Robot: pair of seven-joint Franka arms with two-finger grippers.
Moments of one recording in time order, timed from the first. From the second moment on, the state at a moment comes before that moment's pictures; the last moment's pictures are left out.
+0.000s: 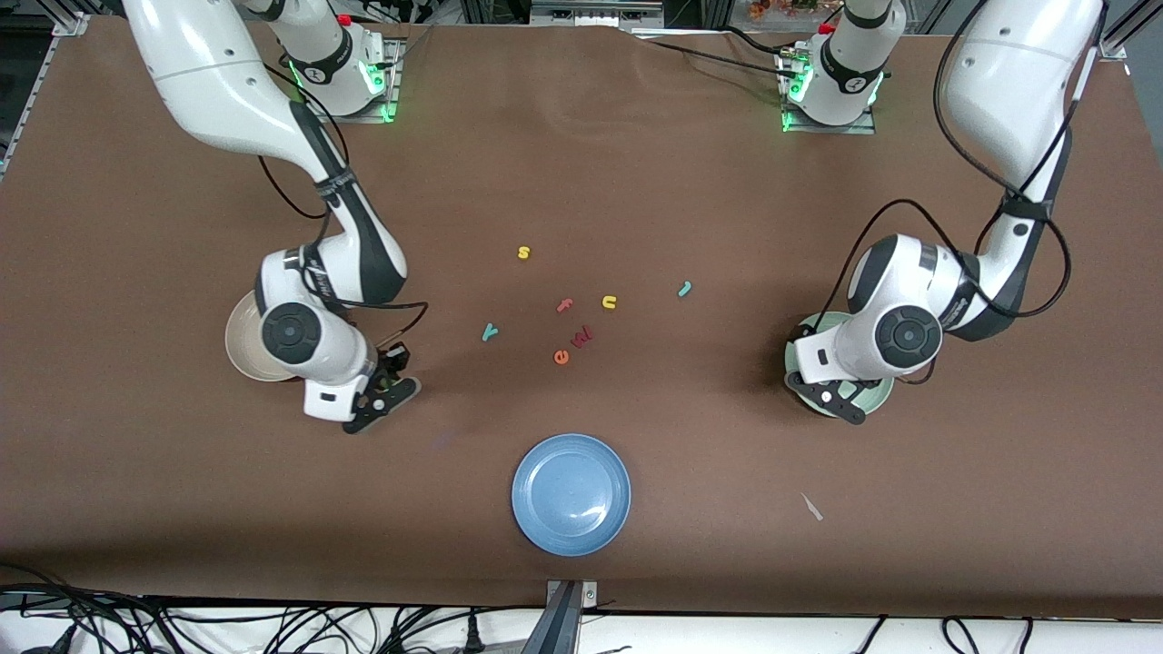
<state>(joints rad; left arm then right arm) 0.02 0.55 -0.28 -1.70 0.19 1.99 0.19 0.26 0.66 0.02 -1.61 -0.04 2.18 -0.24</state>
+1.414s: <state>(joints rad) -0.14 0.57 -0.49 -1.84 0.18 2.12 -0.42 0.27 0.37 -0.19 -2.03 0.04 2.31 -0.07</state>
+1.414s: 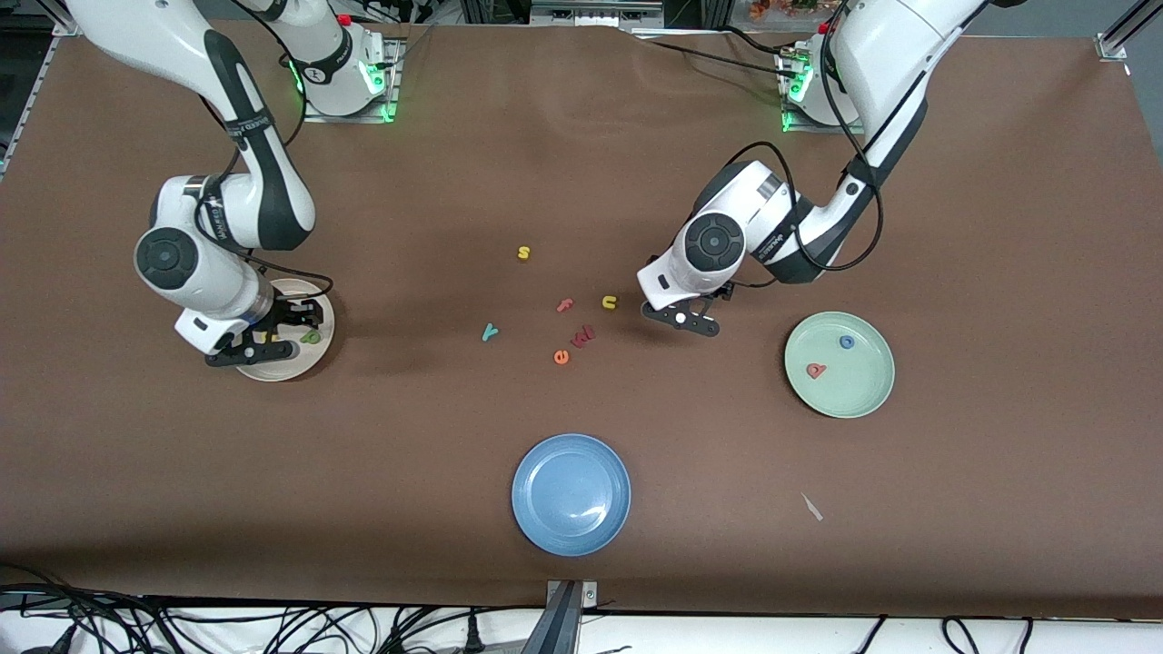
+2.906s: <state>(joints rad) -0.16 0.65 -0.50 -1.91 0.36 2.22 -0.45 0.65 0.67 -0.18 -1.71 0.25 2.38 1.00</state>
